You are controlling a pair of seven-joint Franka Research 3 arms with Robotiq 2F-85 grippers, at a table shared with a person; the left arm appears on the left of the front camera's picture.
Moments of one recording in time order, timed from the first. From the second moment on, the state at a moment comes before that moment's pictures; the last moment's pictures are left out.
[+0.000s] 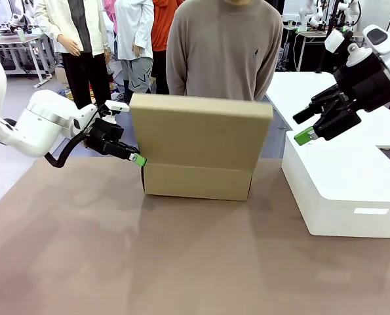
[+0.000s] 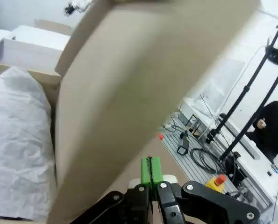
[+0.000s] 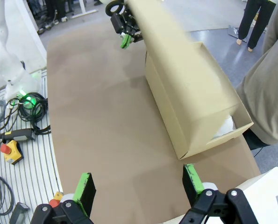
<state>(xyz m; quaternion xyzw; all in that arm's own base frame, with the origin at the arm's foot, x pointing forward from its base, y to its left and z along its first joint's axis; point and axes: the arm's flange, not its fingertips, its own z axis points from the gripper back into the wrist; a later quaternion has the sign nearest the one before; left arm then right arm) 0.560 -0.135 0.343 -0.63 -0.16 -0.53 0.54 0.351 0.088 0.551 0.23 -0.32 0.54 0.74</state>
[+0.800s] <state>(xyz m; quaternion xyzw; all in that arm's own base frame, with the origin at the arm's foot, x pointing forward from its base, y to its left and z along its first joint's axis) 0.548 -0.122 0.397 -0.42 -0.33 -0.52 0.67 0.351 0.088 0.551 0.23 -0.32 0.54 0.74</state>
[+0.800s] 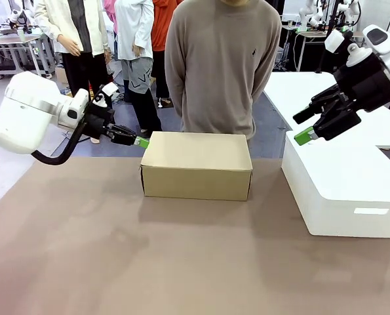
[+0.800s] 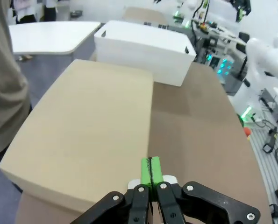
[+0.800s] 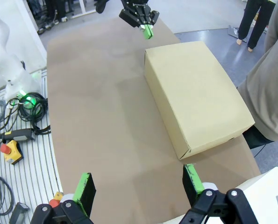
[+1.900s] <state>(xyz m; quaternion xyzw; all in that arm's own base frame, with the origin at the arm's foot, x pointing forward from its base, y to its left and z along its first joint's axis) 0.549 -0.124 0.392 -0.43 -0.33 -0.52 0.66 0.351 0.088 0.551 0.23 -0.32 0.54 0.74</state>
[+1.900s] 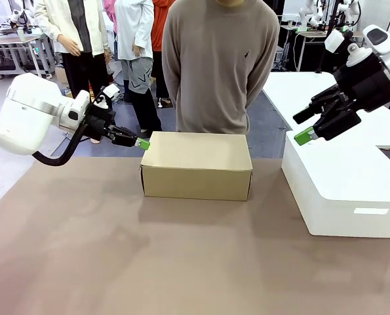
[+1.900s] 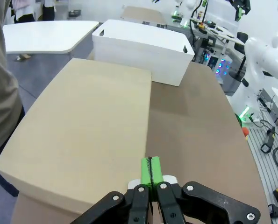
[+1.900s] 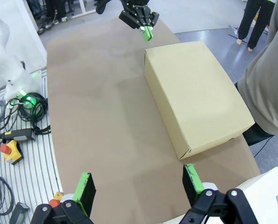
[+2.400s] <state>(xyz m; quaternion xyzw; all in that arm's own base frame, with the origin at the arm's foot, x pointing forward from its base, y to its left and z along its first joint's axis) 0.525 -0.128 0.456 -0.34 -0.30 -0.57 0.68 0.362 0.105 0.554 0.23 -0.30 0.56 0.74</state>
